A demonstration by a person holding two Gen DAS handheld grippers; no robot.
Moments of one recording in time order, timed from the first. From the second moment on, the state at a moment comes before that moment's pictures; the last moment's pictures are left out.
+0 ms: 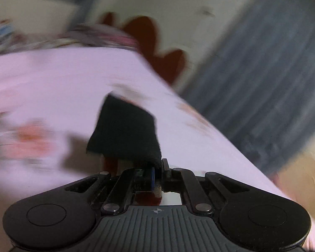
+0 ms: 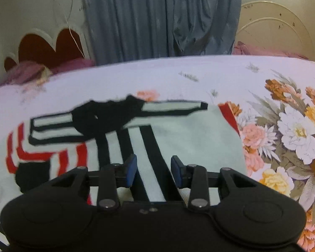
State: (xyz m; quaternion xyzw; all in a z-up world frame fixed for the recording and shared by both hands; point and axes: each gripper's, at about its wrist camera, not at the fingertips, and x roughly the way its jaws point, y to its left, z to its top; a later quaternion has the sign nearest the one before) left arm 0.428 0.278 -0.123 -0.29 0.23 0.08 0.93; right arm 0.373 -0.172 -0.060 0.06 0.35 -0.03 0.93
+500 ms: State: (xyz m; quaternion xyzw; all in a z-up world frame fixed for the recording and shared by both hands) left arm 0.529 -0.054 -0.129 -0.05 0.37 -0.16 0.91; right arm 0.344 -0.223 -0.054 0.13 0.34 -0.05 0.93
